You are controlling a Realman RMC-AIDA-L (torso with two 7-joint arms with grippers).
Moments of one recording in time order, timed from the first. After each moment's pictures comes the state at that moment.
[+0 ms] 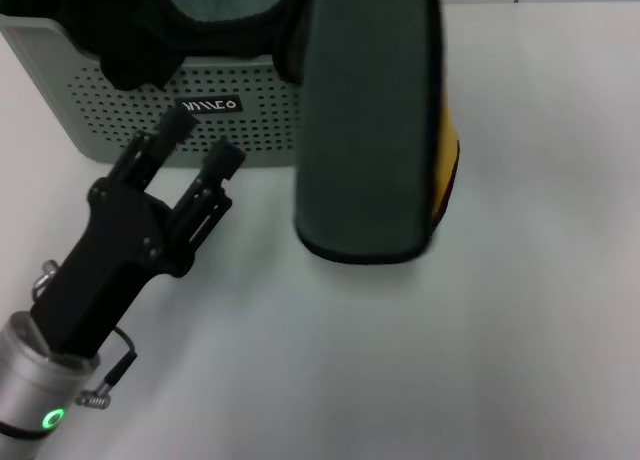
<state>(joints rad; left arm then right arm) -0.16 -2.11 2.14 0.28 -0.09 1.79 -0.62 0.53 2.00 -1.24 -1.35 1.91 1.42 -1.72</state>
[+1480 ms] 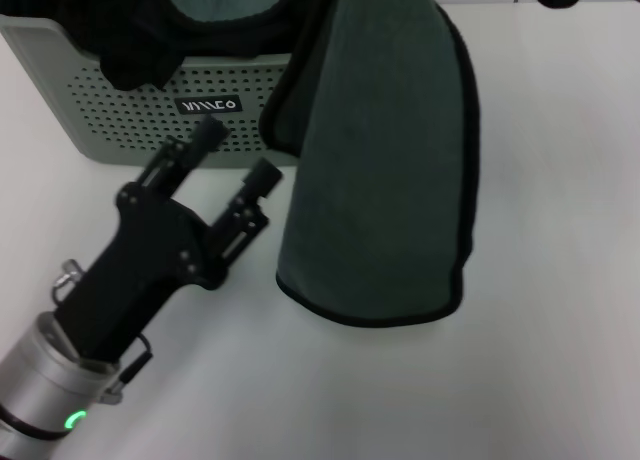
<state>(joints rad) -0.19 -2.10 2.24 0.28 -0.13 1.76 -0.48 0.71 1.92 -1.13 -1.12 1.87 1.72 -1.69</state>
